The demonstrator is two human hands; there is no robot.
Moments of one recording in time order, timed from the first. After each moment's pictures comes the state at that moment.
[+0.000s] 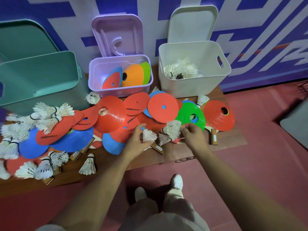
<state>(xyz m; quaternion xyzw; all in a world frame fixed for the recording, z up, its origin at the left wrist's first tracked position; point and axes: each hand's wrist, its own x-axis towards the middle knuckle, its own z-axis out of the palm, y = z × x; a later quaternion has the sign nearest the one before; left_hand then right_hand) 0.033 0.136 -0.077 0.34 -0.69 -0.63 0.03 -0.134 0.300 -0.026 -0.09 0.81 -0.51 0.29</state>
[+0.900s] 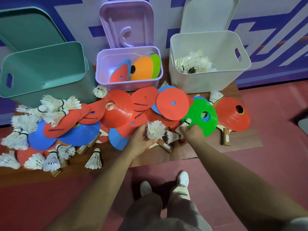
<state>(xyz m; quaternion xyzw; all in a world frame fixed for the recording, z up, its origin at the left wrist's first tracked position) 0.038 0.131 -0.070 0.34 -0.66 -0.67 0.04 -0.151 0.261 -0.077 -0.06 0.91 -0.24 0.33</state>
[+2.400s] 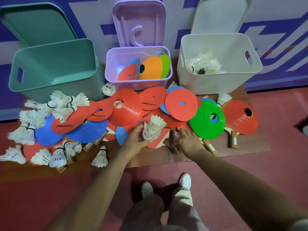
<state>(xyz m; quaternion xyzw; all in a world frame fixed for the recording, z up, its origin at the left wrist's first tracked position) 0.078 0.106 -0.078 0.36 -0.65 -0.66 0.06 -0.112 0.265 -0.107 -0.58 0.80 0.12 0.11</state>
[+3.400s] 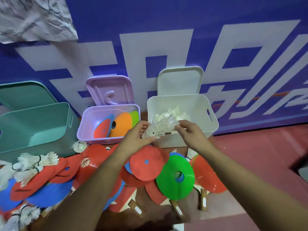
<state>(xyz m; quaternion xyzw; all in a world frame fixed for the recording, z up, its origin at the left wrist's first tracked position) -0.176 0.066 0.049 0.28 -0.79 -0.52 0.15 -0.349 0.227 0.077 -0.39 0.79 -0.42 0.22</state>
